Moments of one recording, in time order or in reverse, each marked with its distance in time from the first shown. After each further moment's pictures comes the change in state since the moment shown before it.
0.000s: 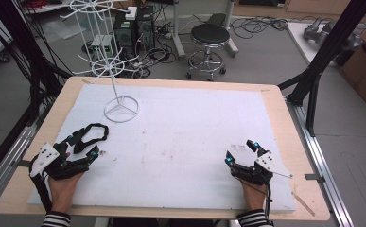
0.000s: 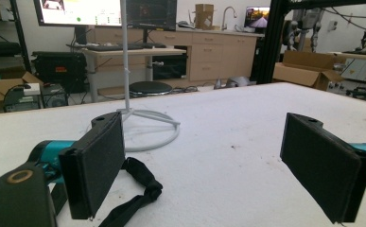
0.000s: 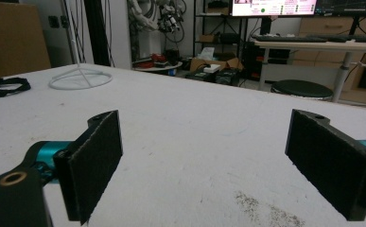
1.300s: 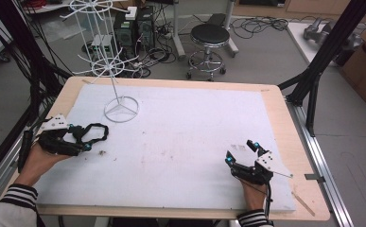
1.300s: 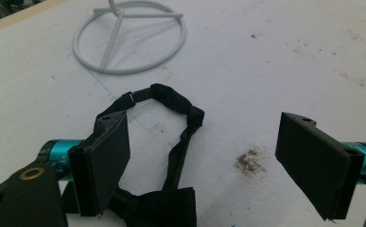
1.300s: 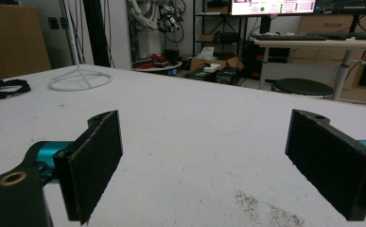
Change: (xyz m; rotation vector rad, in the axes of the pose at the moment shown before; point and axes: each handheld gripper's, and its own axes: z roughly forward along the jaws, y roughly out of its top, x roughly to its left) left arm 0.057 0.053 0.043 0.644 -0.176 0.146; right arm -0.001 0.000 0.000 -0.003 -0.003 0.005
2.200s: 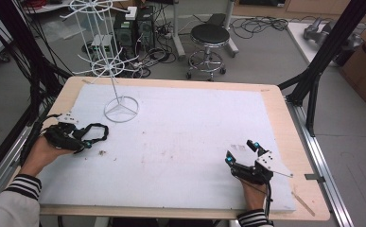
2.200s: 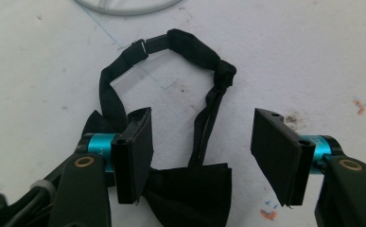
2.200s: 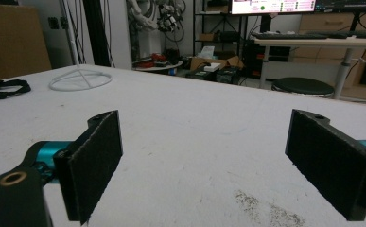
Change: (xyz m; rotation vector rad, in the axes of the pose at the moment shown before) left arm 0.018 0.006 0.023 0.251 0.007 -0.010; right arm 0.000 0.000 0.000 0.005 0.000 0.009
